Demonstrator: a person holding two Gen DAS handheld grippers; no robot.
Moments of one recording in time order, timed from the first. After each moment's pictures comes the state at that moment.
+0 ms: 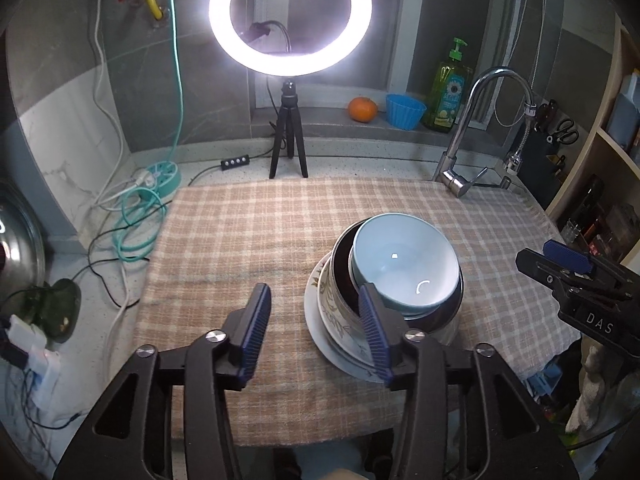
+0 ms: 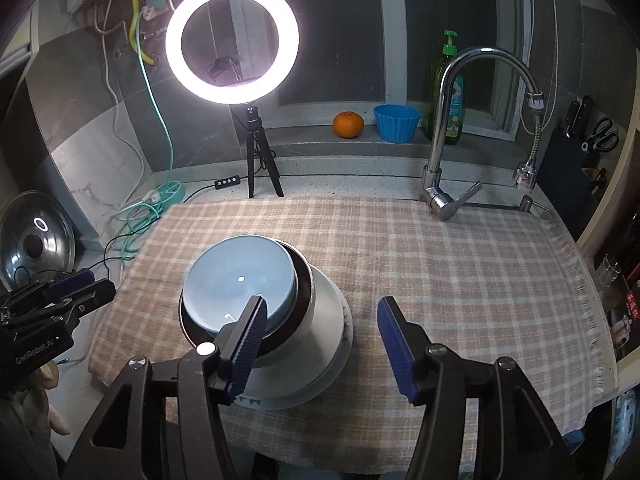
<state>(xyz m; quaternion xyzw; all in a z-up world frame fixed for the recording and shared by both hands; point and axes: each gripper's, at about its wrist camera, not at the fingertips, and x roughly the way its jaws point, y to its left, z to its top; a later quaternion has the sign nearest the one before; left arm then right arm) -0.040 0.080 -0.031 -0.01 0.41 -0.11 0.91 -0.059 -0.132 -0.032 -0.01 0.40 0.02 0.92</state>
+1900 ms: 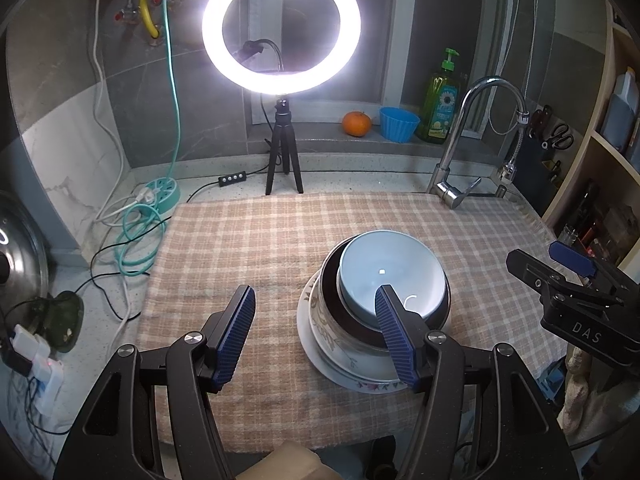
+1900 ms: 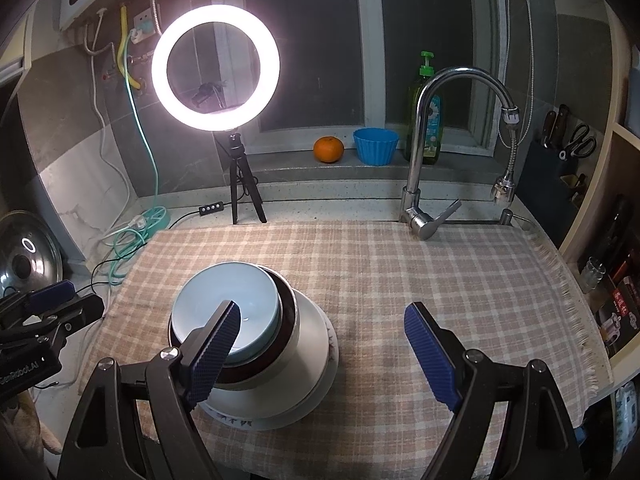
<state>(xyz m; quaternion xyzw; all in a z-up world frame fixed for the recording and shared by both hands) -0.046 0.071 -0.018 -0.01 0.38 -0.11 0.92 -0.063 -0.137 -0.026 -0.01 0.36 -0.01 0.93</state>
